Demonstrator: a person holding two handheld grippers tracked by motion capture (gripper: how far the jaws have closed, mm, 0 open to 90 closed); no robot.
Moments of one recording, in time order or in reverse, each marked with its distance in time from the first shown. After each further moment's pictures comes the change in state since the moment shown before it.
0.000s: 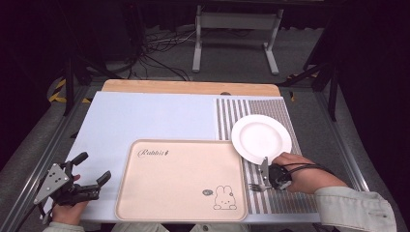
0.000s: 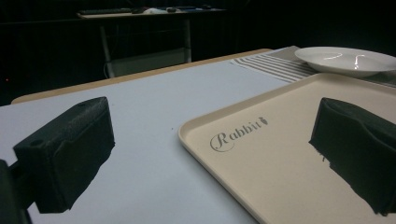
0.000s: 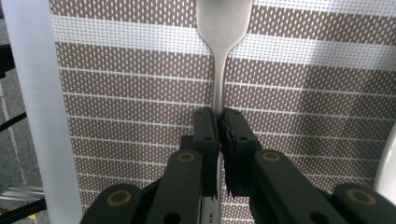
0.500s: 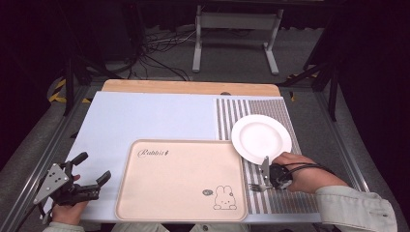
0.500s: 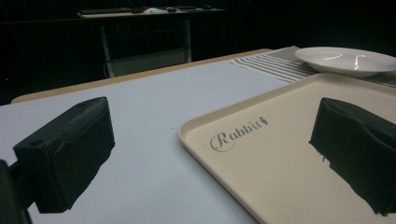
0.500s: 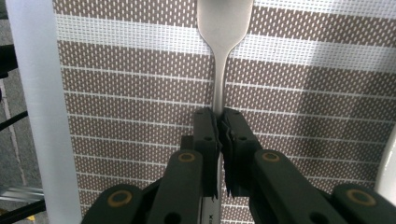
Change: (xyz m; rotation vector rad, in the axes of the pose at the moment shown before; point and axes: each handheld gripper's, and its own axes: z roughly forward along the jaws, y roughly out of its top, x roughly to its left) left arm 0.000 0.000 0.000 0.000 0.001 -0.003; right arm -0.001 -0.002 0.000 -0.011 0.007 -0.010
